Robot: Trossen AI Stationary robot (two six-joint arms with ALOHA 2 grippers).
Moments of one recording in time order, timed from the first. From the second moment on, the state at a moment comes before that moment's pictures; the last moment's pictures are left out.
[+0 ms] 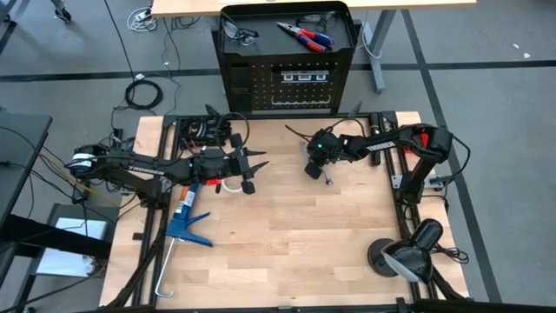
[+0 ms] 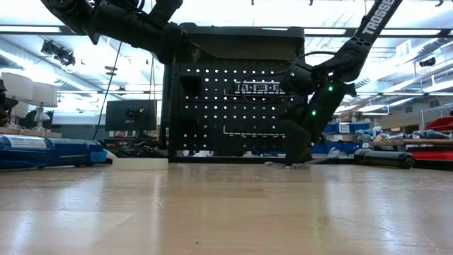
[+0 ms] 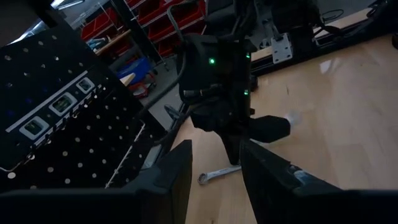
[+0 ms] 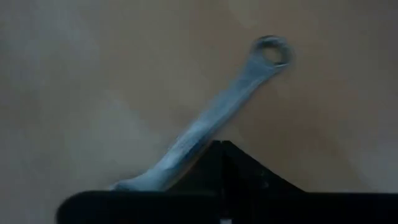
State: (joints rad) left arm 0.07 1.26 0.63 0.48 -0.32 0.43; right arm -0.43 1.71 0.75 -0.02 0.06 0.14
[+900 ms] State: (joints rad) left arm 0.08 1.38 0.67 0.58 -0.19 0.35; right arm -0.47 1.56 0.84 -0.46 0.09 0.10
